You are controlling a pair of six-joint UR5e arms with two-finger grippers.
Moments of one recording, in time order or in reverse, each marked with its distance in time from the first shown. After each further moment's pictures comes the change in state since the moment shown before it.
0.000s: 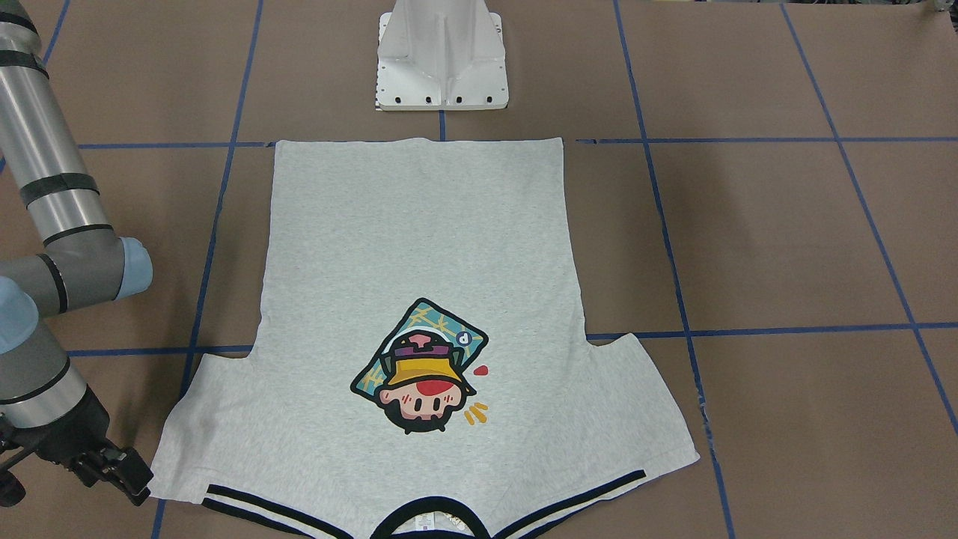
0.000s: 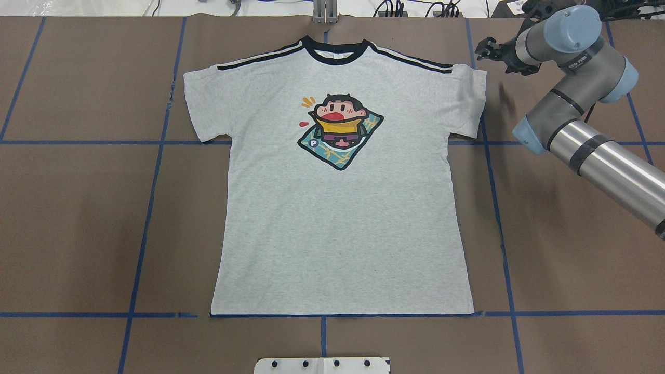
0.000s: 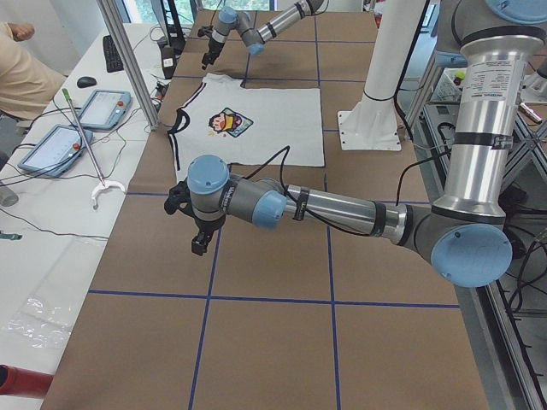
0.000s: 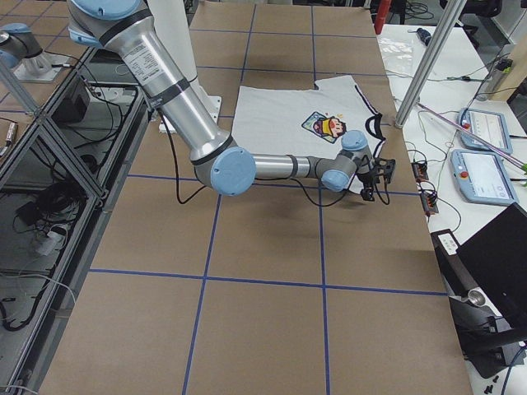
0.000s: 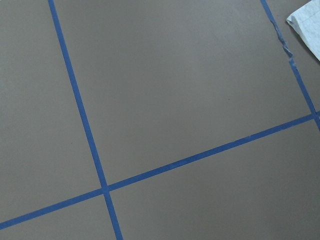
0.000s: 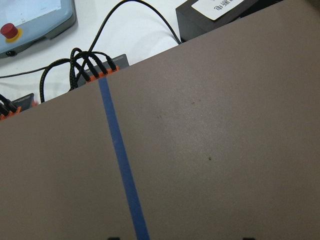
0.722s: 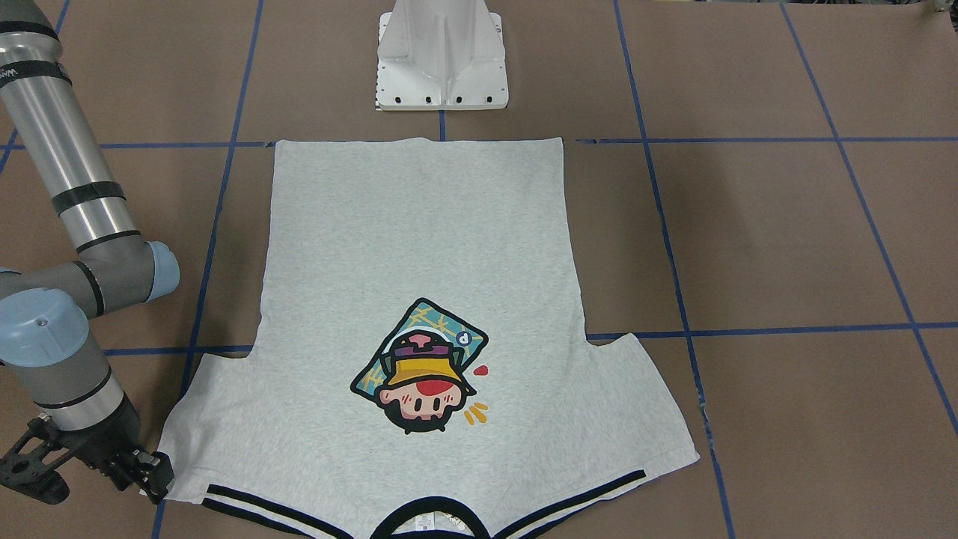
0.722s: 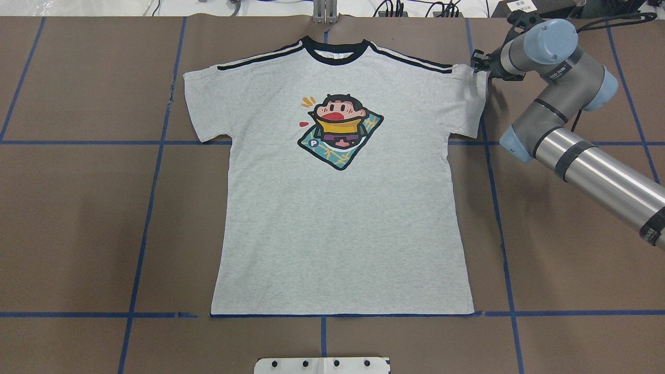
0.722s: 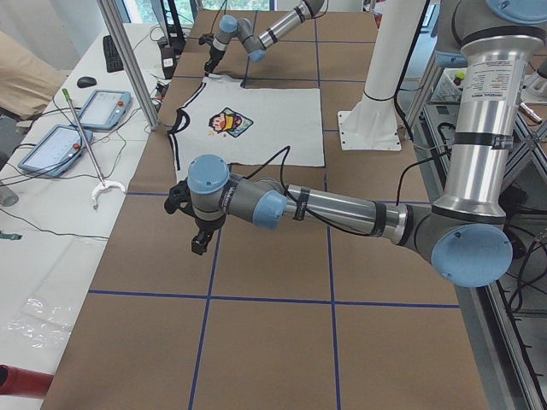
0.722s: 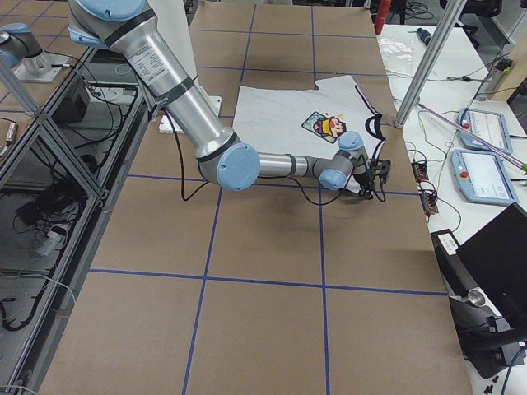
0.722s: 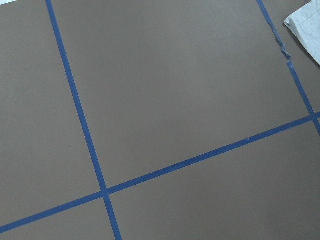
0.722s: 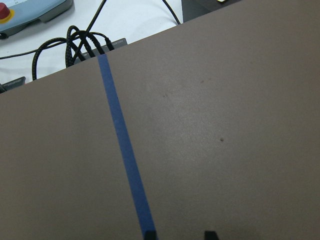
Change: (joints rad) left arm 0.000 0.002 0.000 -0.003 -0.001 0.005; right arm -0.035 0.026 -0.044 -0.001 -0.038 -0.008
